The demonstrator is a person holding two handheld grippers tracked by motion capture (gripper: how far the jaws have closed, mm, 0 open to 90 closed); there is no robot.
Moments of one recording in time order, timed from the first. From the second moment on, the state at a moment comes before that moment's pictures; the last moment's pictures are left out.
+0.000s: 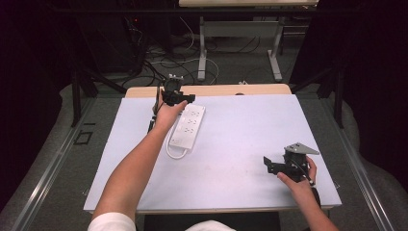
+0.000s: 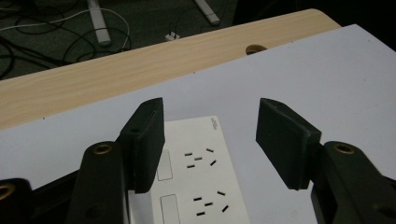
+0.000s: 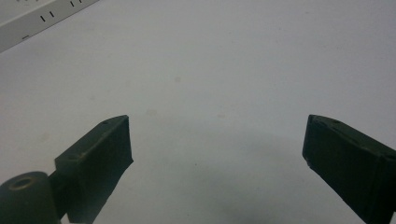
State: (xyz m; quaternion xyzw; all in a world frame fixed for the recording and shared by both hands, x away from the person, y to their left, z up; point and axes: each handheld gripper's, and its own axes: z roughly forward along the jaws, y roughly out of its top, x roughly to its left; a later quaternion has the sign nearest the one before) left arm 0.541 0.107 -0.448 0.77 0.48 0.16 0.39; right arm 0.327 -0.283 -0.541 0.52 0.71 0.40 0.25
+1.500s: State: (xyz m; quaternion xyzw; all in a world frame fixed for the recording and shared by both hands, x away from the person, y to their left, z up) left arm 0.577 0.108 -0.497 0.76 0.53 0.15 0.35; right arm 0.329 -0.283 -0.546 0.53 0.71 0.40 0.23
